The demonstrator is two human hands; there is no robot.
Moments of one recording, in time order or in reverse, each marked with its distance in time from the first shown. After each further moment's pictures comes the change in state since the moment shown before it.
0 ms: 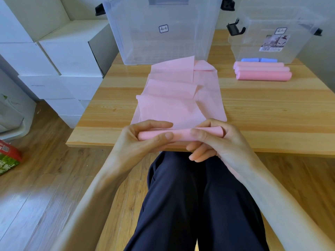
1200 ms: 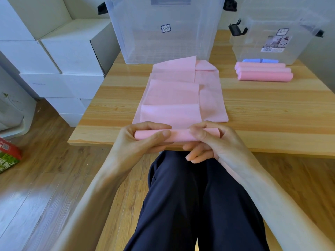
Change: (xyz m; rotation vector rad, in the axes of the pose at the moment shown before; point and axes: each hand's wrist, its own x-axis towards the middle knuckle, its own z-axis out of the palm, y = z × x) left_hand -0.004 0.001 -0.001 -0.111 0.043 -0.035; right_hand 0.000 0.001 0.006 0.029 -0.035 0.043
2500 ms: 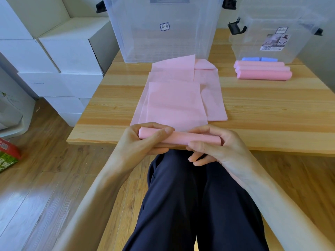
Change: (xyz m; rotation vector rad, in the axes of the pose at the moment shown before) left_hand 0.003 -0.005 0.003 0.087 -0.039 -0.034; right_hand -0.008 0.008 -0.007 -0.052 0.014 0.017
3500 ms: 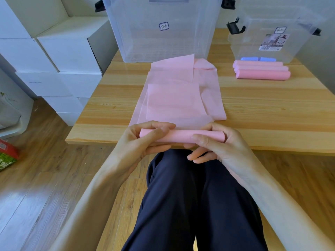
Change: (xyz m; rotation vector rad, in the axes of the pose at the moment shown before) left_hand 0.002 -0.002 -0.001 -0.169 -0.092 0.013; right_hand -0.001 -0.001 -0.002 0.027 -0.004 -0.037
